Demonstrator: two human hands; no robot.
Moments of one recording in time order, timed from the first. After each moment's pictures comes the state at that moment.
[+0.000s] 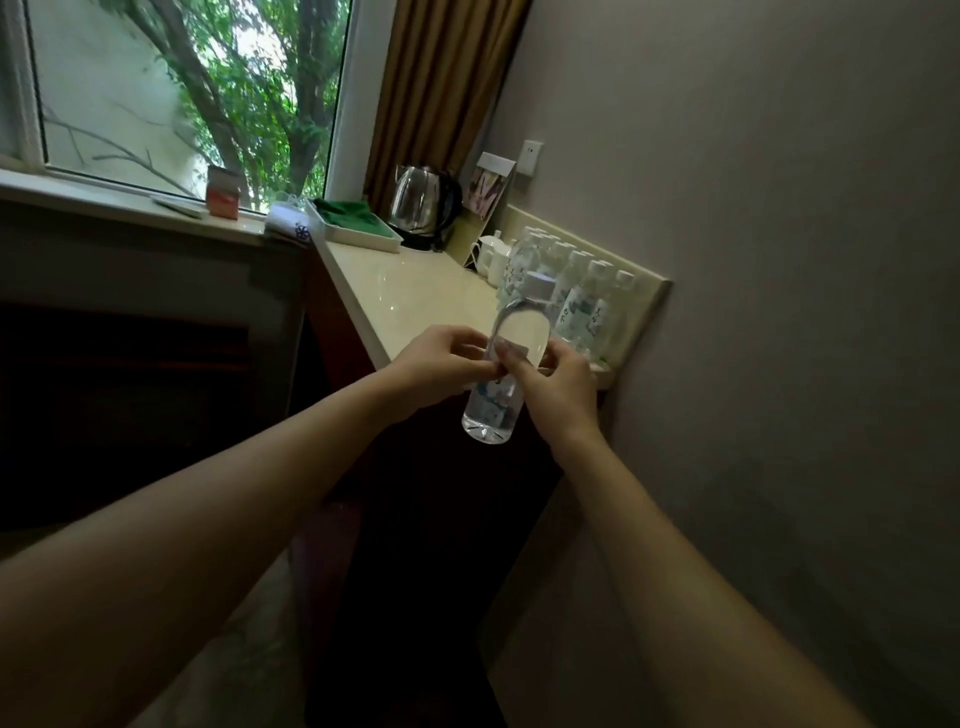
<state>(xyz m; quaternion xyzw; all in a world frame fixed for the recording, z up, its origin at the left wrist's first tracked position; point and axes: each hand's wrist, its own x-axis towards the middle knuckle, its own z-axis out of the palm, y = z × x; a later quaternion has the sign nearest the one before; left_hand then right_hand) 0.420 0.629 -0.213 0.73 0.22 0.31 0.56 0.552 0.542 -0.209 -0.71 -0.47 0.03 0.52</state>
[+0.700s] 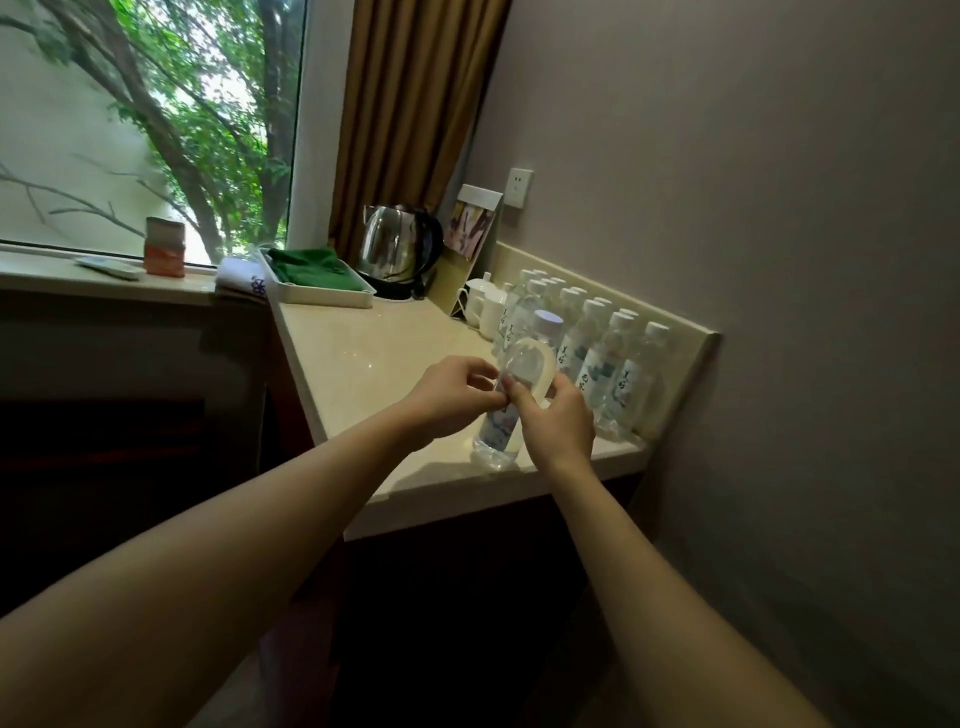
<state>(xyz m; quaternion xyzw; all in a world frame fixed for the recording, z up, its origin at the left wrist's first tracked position) 0.547 0.813 -0.206 0.78 0.27 0.32 0.47 0.654 0.721 -0.212 -0.75 -0.41 -0.03 0.52</state>
